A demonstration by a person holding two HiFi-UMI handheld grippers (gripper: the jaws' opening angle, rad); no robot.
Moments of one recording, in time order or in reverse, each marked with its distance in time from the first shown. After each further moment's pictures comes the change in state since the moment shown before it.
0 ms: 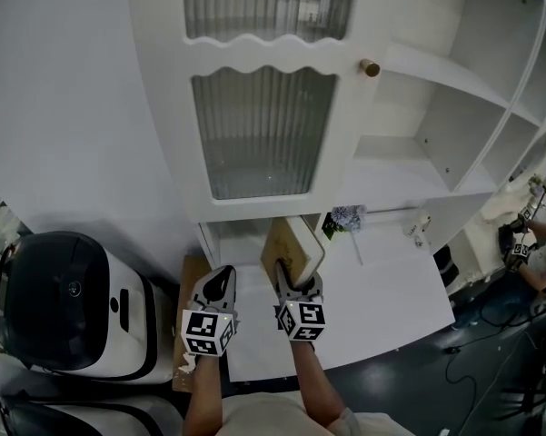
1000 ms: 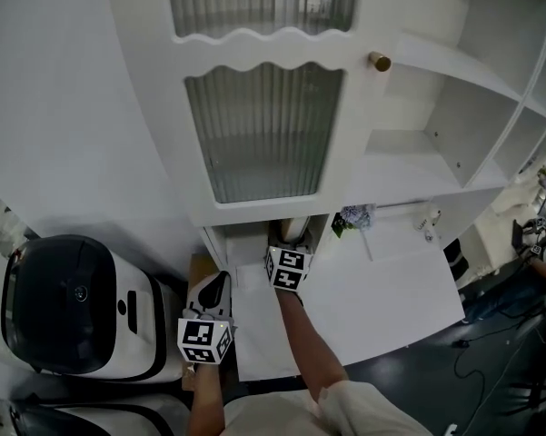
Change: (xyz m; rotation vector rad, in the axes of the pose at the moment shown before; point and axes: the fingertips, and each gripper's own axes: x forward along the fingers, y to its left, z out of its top) left arm -0.014 0.023 -0.003 0.011 0.037 0.046; right arm 0.128 -0.017 -0.007 -0.063 0.079 -0.145
